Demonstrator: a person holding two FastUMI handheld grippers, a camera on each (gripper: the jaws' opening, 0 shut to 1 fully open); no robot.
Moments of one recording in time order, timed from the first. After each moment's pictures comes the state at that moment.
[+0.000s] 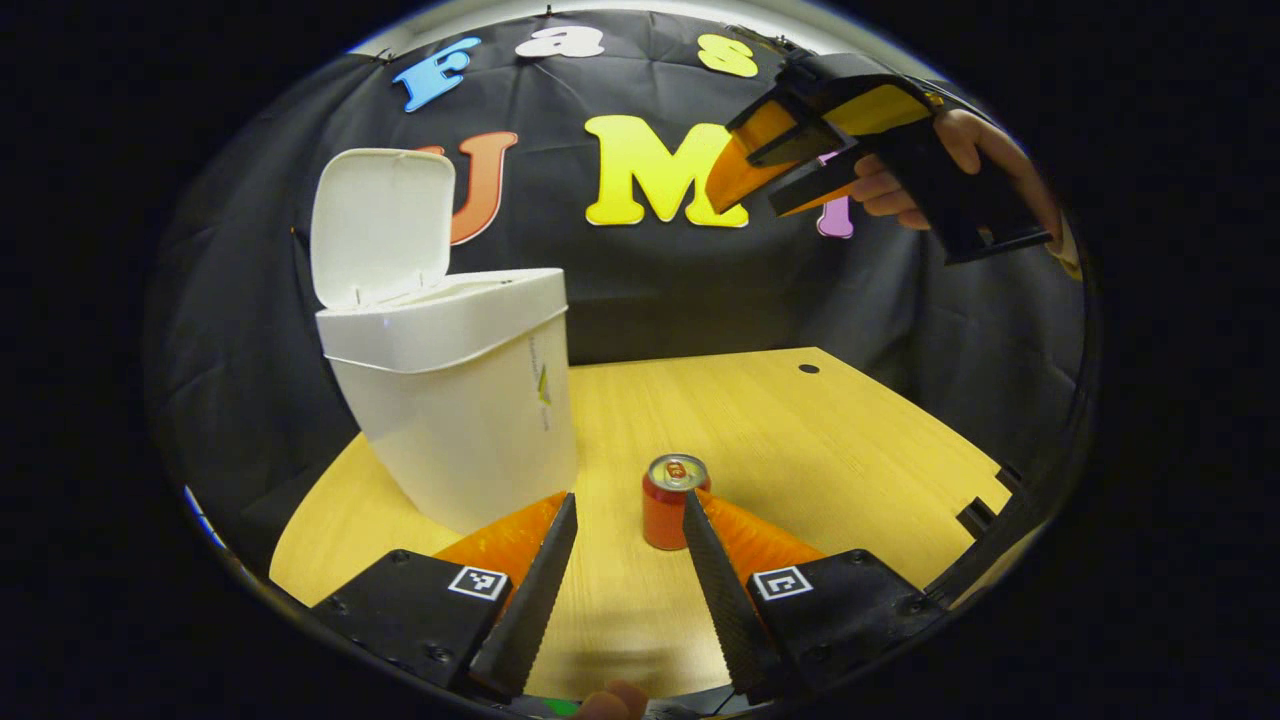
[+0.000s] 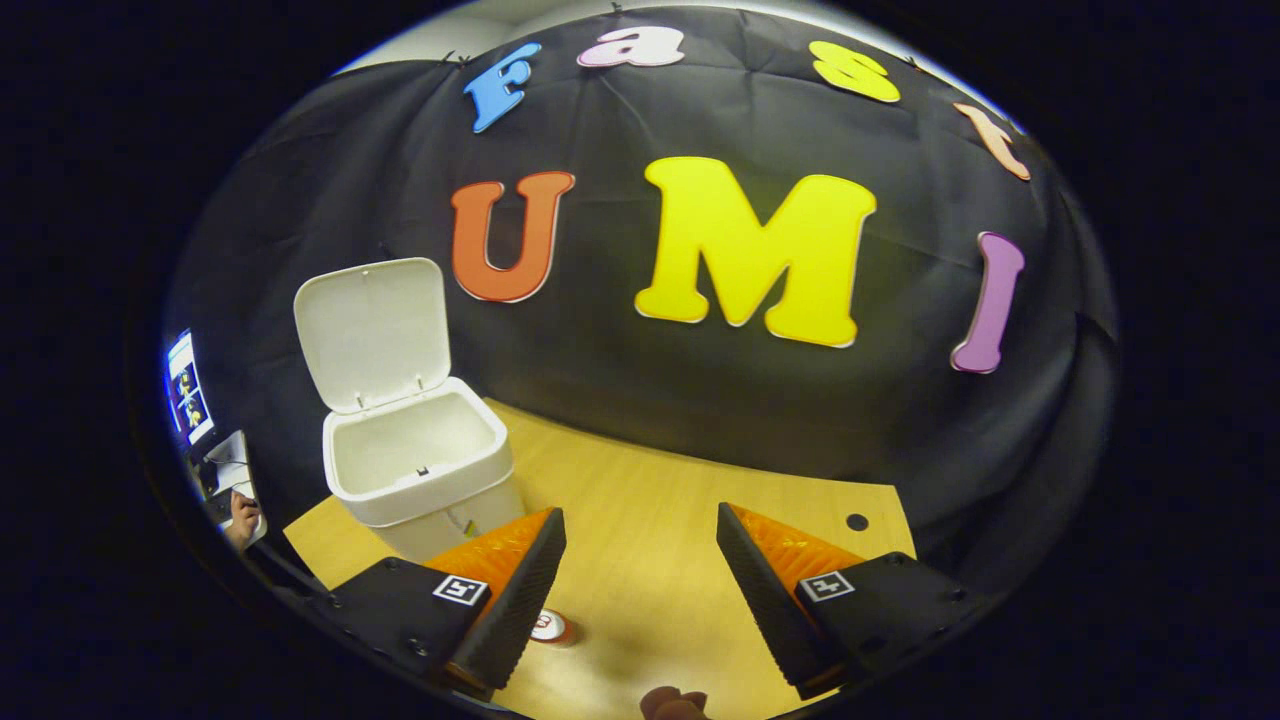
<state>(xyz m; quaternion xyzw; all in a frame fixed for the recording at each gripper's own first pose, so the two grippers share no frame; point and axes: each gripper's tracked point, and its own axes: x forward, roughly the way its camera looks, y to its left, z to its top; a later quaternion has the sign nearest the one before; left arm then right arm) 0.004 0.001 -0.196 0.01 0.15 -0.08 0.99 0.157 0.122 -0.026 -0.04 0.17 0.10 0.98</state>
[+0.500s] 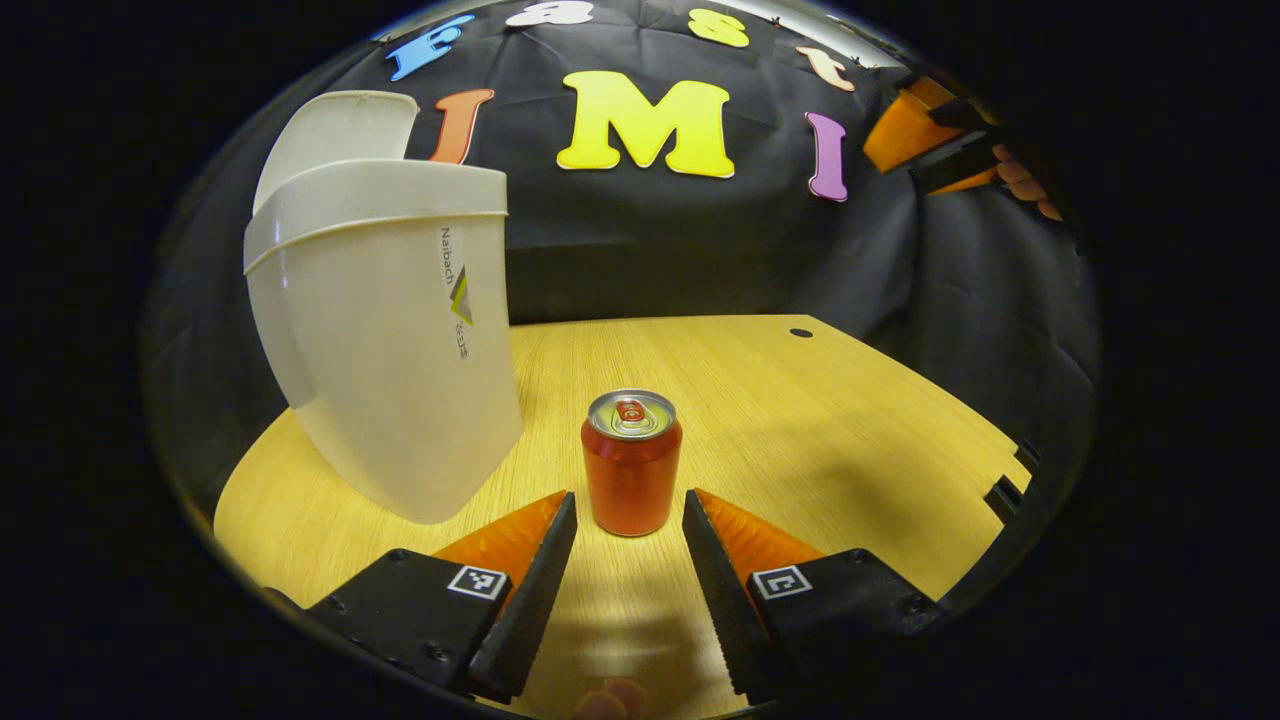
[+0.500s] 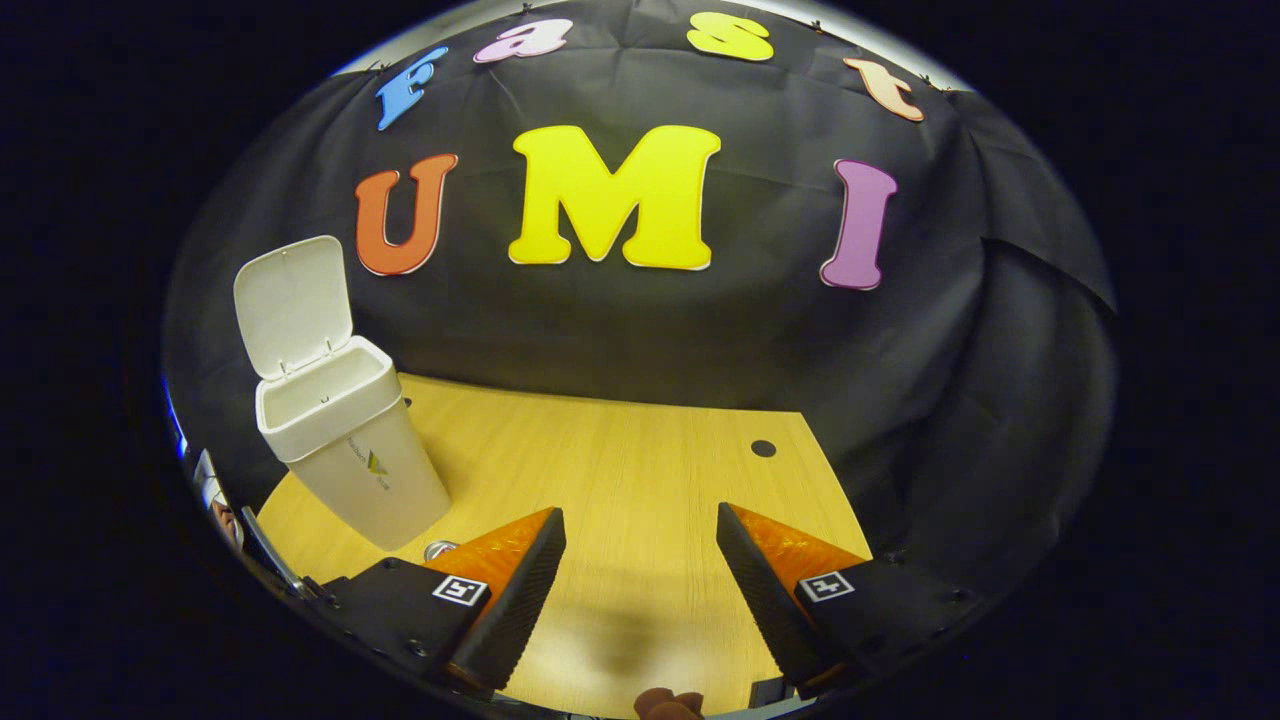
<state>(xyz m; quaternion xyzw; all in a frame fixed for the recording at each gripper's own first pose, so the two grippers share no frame) 0.048 -0.031 -0.270 -0.01 0.18 -0.09 0.98 0.105 0.010 -0.083 -0.02 0.23 -0.01 0.97</state>
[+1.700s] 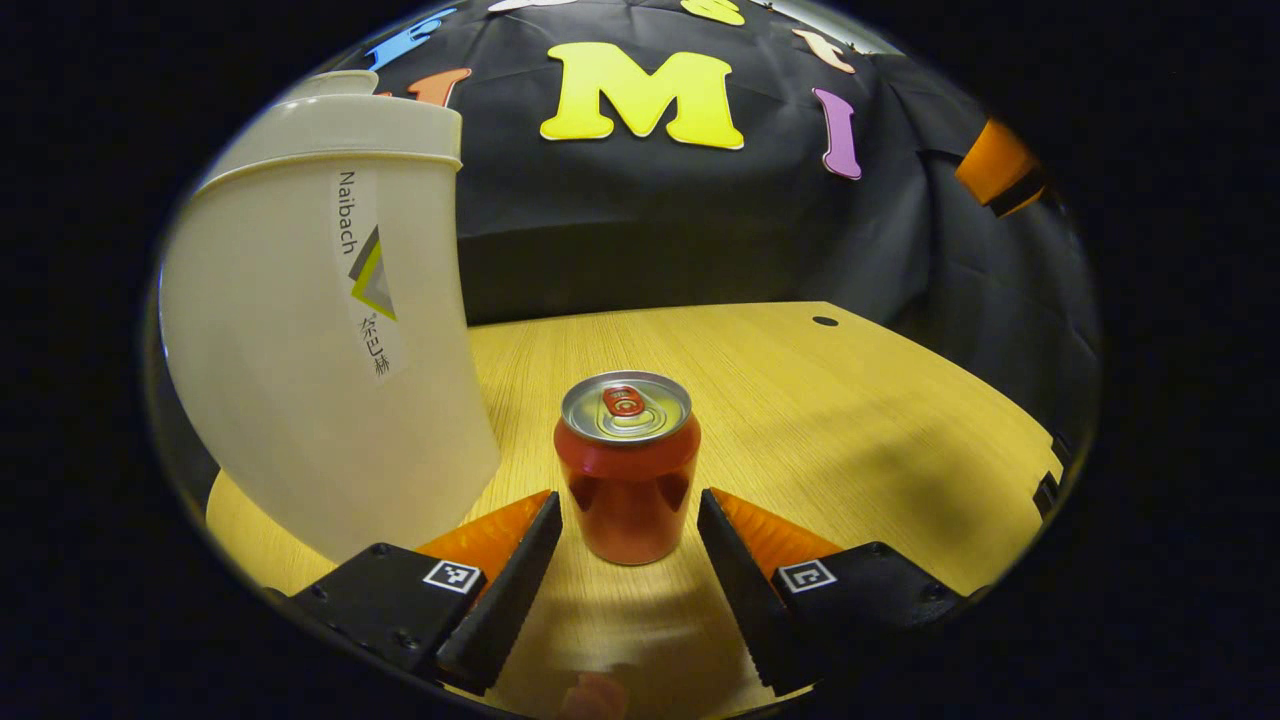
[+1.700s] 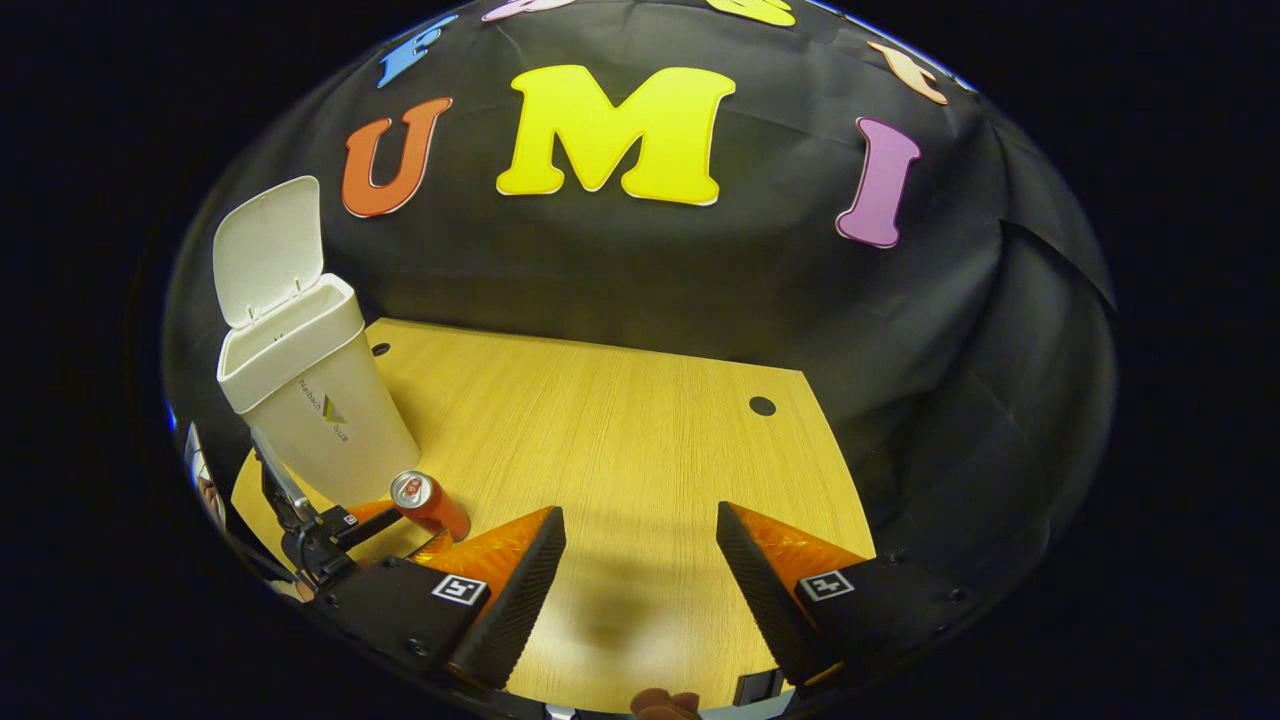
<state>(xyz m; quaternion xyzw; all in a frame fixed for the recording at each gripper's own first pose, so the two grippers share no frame) 0.132 -0.033 -0.293 0.01 0.17 -0.10 0.98 0.125 0.008 -0.134 -0.05 0.29 -0.01 0.96</state>
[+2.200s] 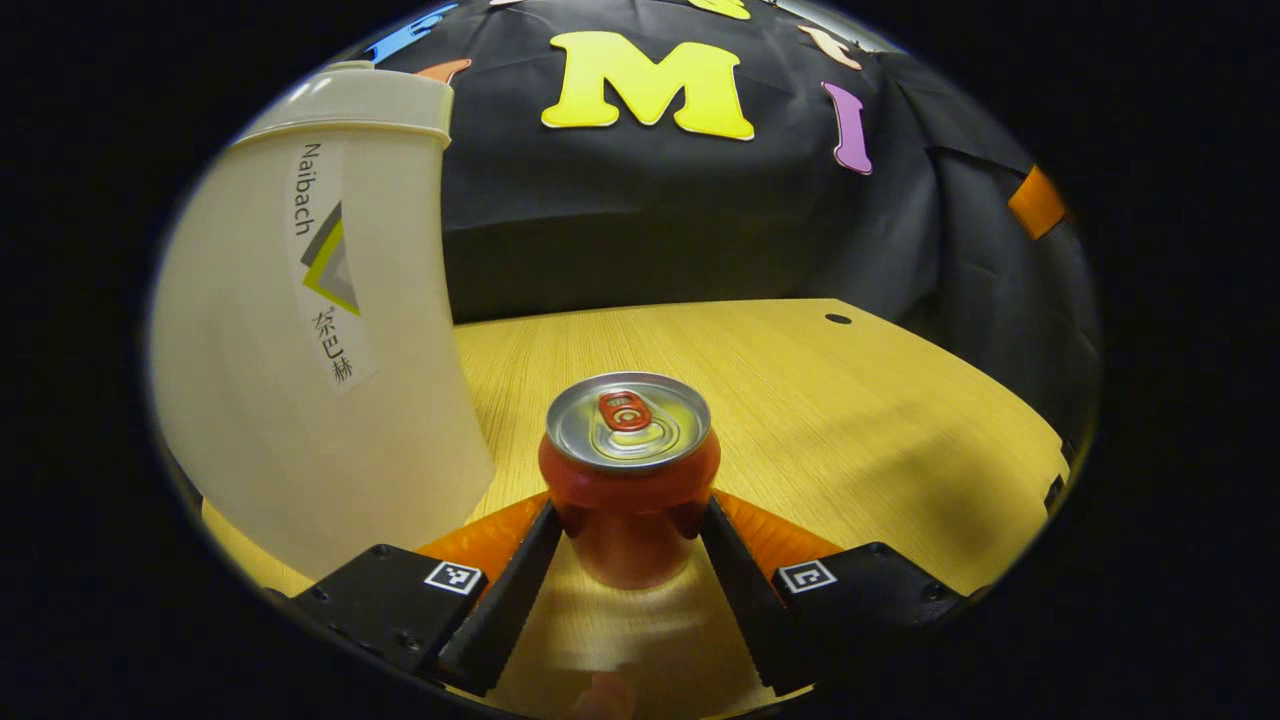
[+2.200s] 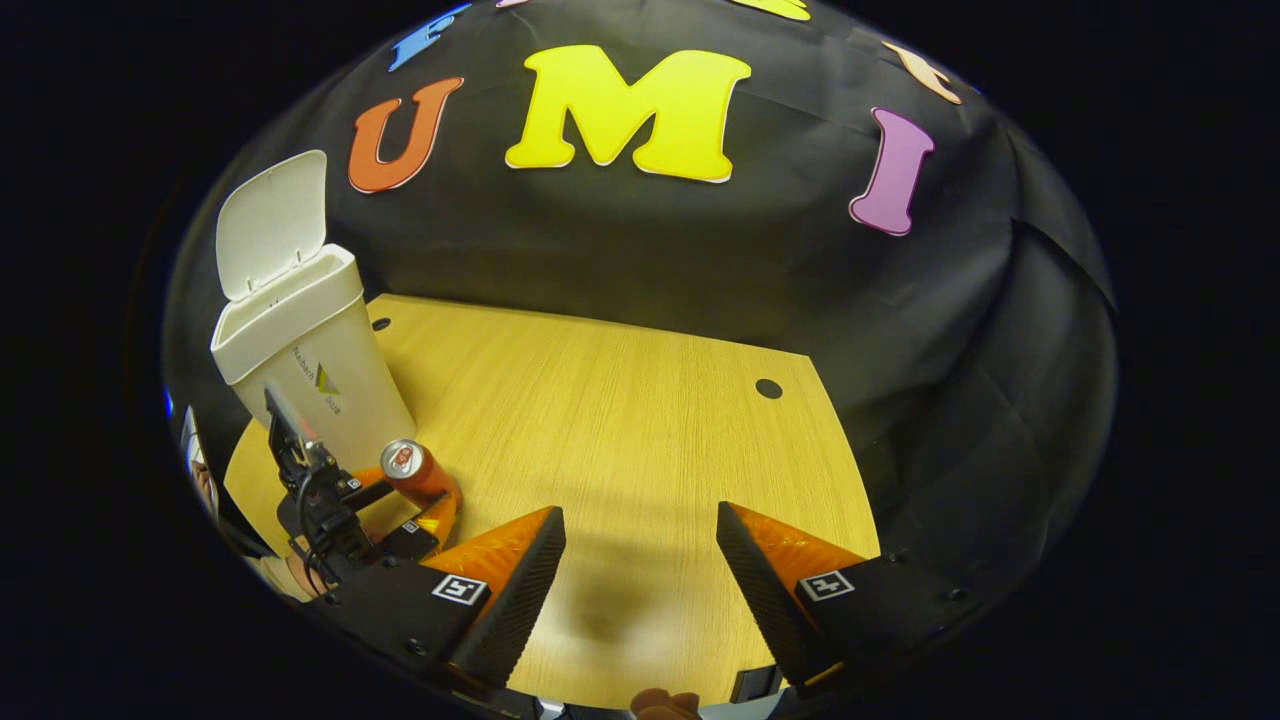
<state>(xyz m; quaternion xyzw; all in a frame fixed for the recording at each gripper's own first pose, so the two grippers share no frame) 0.162 -0.029 -0.308 0.02 0.18 -0.10 0.98 0.118 0.008 -0.162 -0.06 0.32 -0.01 0.95</state>
